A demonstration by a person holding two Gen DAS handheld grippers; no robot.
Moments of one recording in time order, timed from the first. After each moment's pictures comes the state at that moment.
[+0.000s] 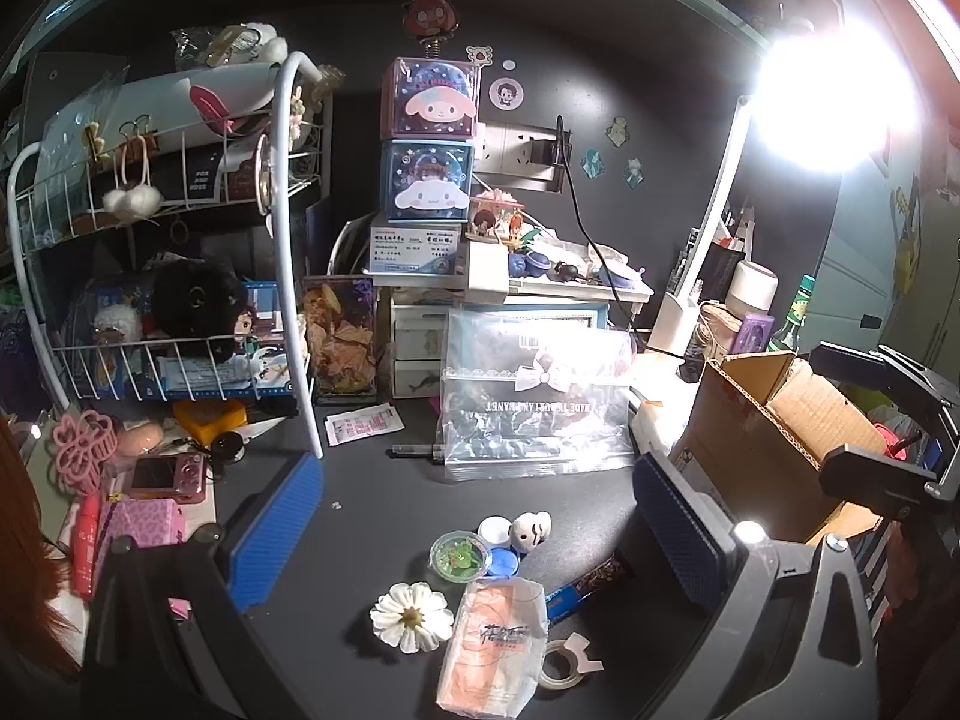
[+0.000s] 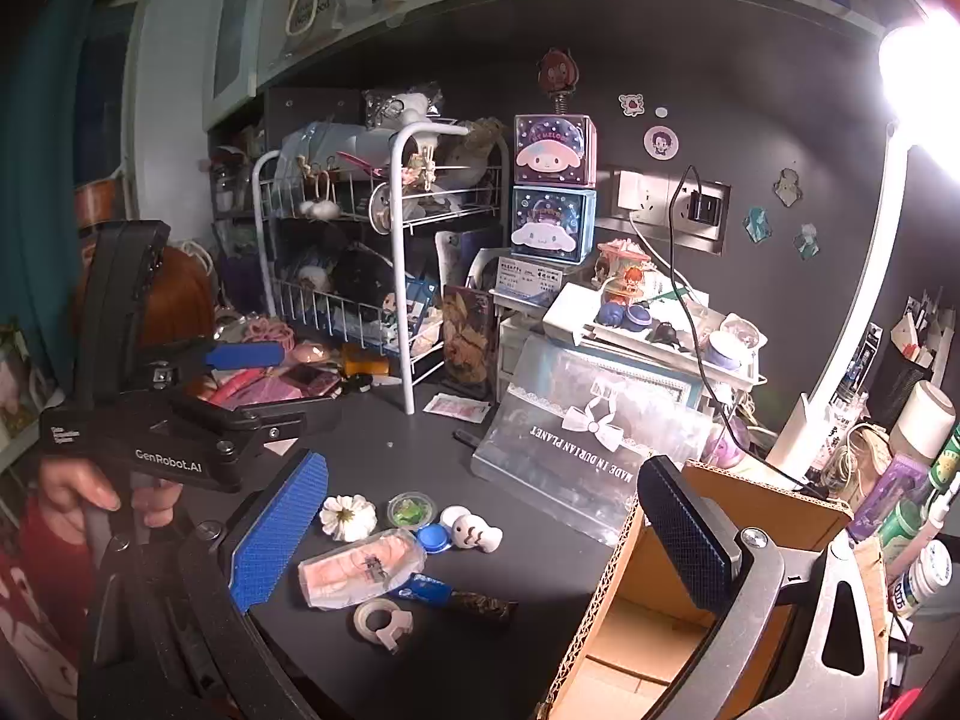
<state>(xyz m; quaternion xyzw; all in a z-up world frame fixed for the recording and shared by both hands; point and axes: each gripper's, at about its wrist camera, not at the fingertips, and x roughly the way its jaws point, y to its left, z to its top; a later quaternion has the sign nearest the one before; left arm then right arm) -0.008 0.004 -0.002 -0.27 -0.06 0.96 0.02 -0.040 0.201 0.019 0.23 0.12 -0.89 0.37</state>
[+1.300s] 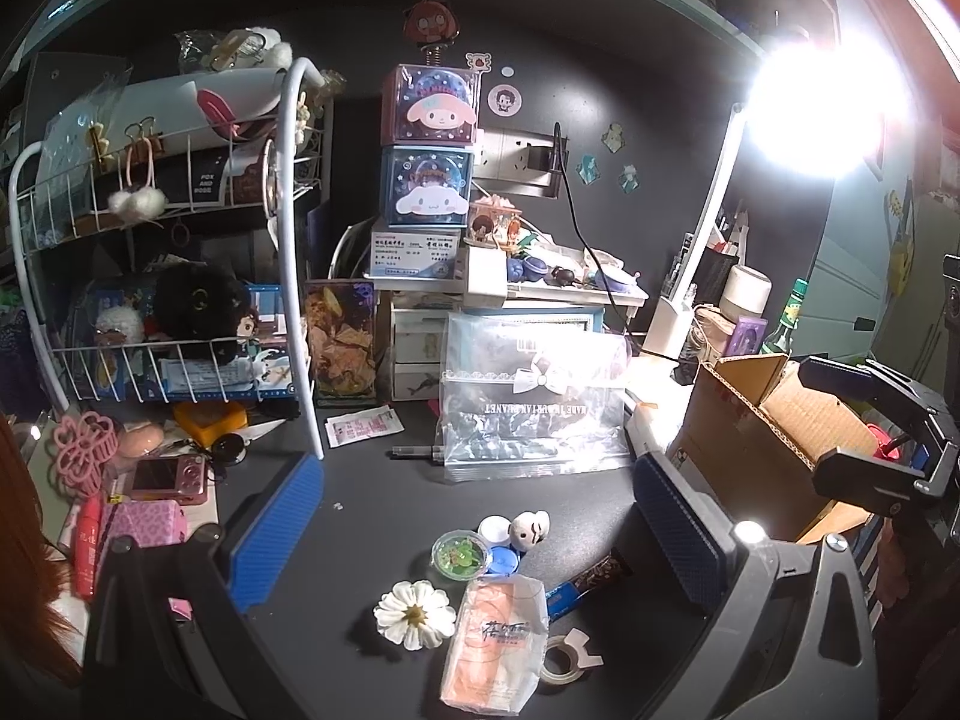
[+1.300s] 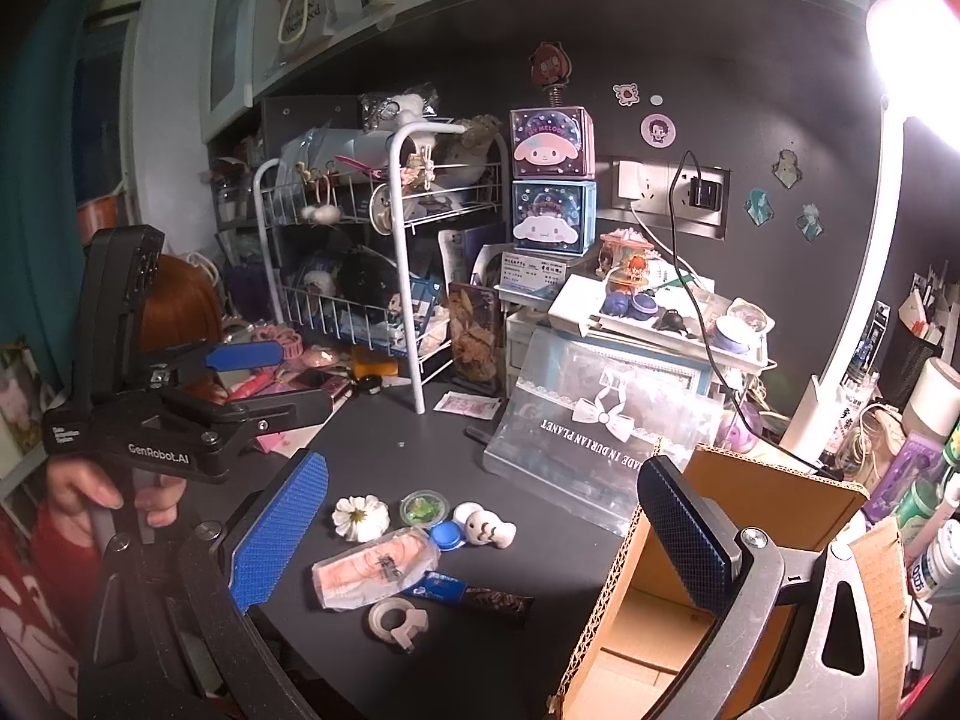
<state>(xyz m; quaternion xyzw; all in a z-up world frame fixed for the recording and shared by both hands) 0.000 -0.002 0.001 -0.26 -0.06 0.96 0.03 -0.040 0.206 0.013 0.23 0.09 -0.89 0.39</state>
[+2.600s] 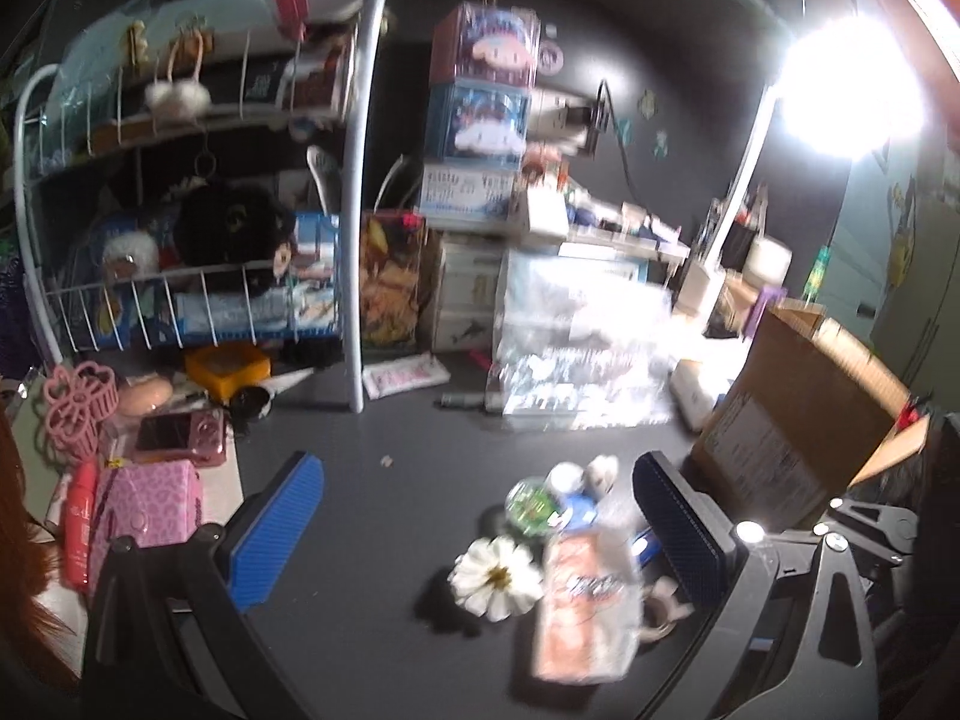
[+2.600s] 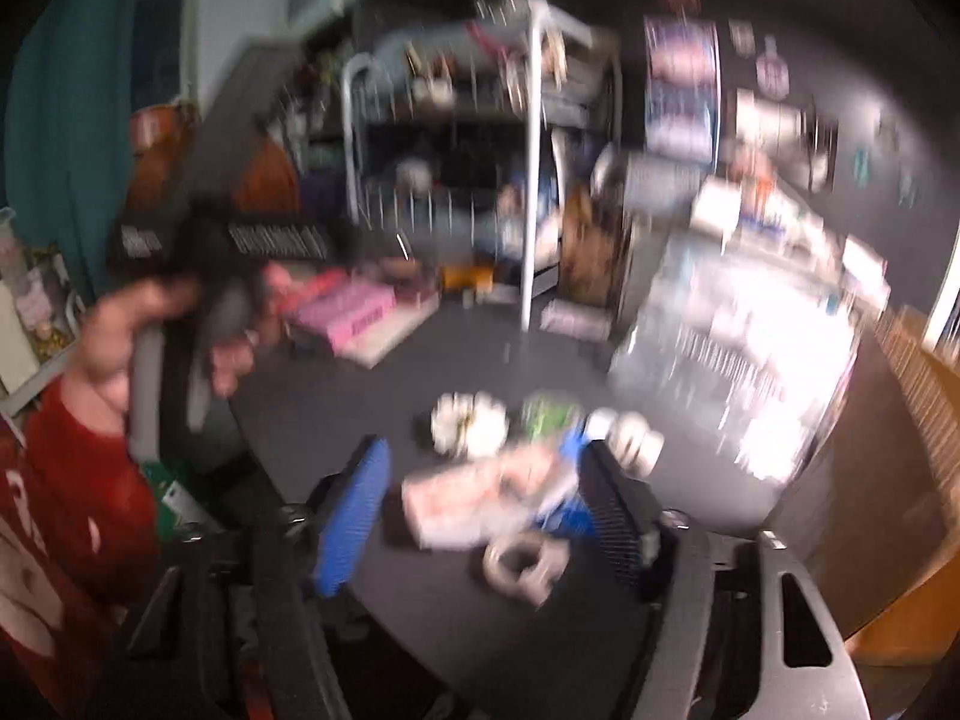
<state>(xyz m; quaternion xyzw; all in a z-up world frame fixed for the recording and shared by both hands) -0.005 -0.061 -0.057 -0.30 -0.06 0.95 0.04 0.010 0.139 -0.098 0.28 0.13 -0.84 0.44</state>
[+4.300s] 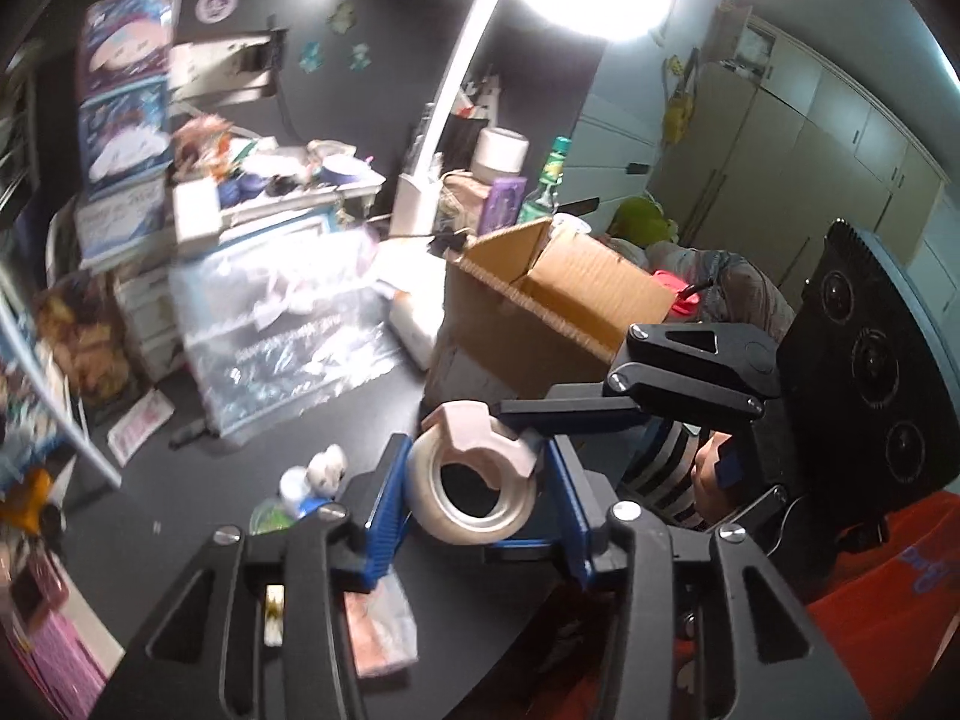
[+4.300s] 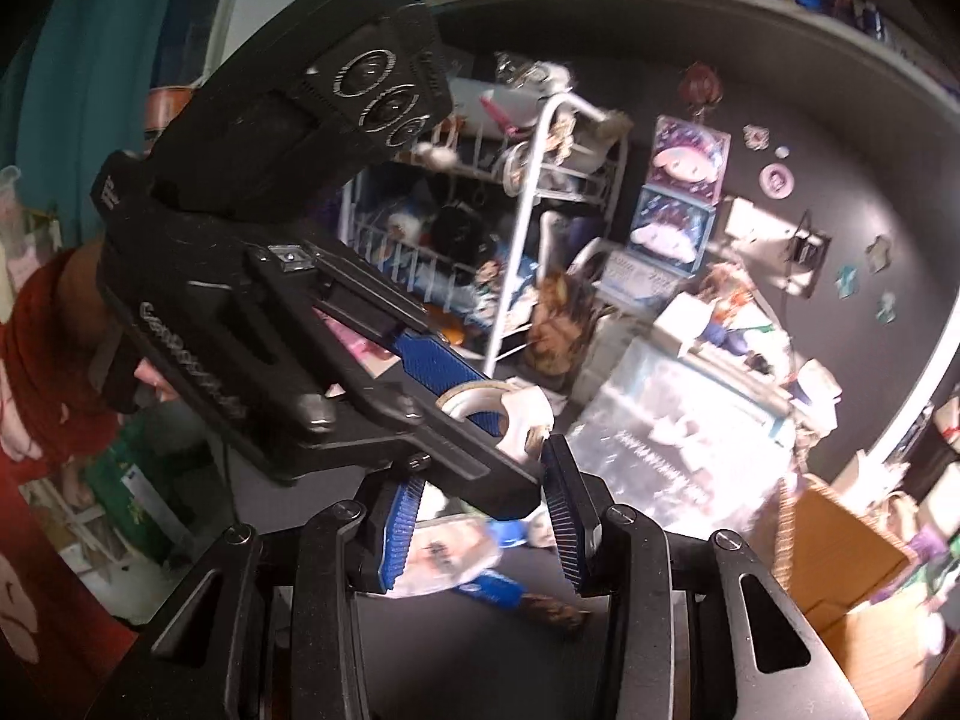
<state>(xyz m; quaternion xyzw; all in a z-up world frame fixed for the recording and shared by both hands) -0.039 0.047 0.018 -0.38 0.01 0.85 0.35 0.006 0.142 -0.011 0.19 0.21 -0.86 0.43</state>
